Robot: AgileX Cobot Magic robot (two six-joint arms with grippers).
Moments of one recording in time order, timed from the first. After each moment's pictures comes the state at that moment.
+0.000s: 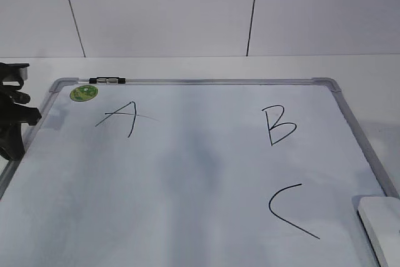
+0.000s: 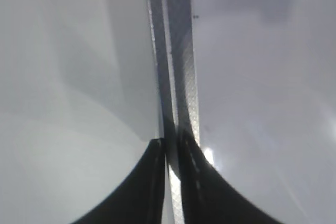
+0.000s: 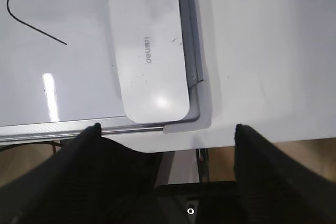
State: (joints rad) left arm 0.00 1.97 -1.28 -0.11 0.97 0.13; right arm 0.06 0.80 -0.73 0.07 1.26 0.15
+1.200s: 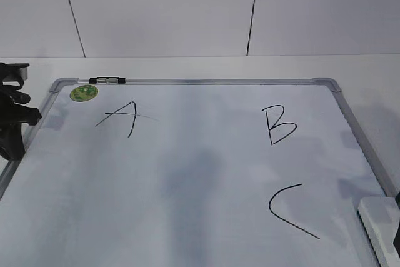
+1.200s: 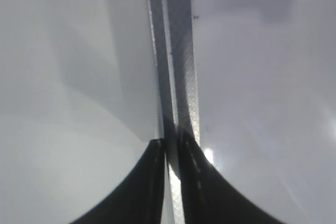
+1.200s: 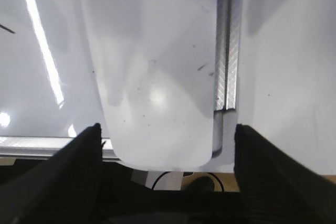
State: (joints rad) left arm 0.00 1.97 -1.28 -0.11 0.97 0.13; right arm 0.06 1.33 -0.73 0.14 1.12 0.03
